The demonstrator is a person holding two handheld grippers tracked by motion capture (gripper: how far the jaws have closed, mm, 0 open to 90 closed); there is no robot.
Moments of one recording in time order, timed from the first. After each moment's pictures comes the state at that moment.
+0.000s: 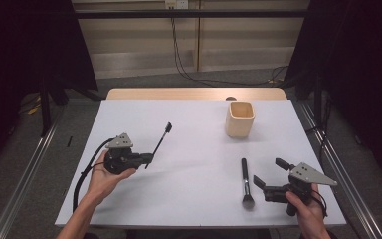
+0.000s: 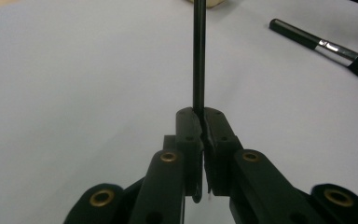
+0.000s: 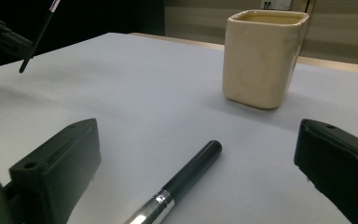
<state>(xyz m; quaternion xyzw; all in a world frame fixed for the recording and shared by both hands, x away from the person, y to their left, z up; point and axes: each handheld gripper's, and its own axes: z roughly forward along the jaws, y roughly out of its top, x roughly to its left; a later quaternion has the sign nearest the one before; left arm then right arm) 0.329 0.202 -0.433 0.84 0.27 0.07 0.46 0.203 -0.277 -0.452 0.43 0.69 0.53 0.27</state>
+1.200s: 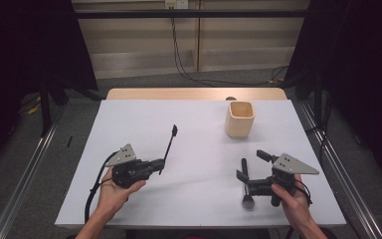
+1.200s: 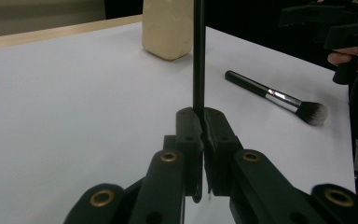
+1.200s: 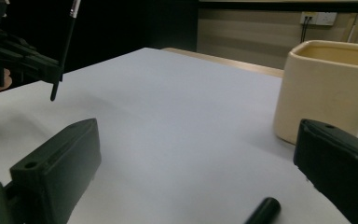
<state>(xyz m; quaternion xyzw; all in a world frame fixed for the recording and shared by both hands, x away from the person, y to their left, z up) 0.291 0.179 -0.439 0.79 0.25 0.06 0.56 0.227 -0.237 -0.436 0.37 0.70 0.56 0.24</state>
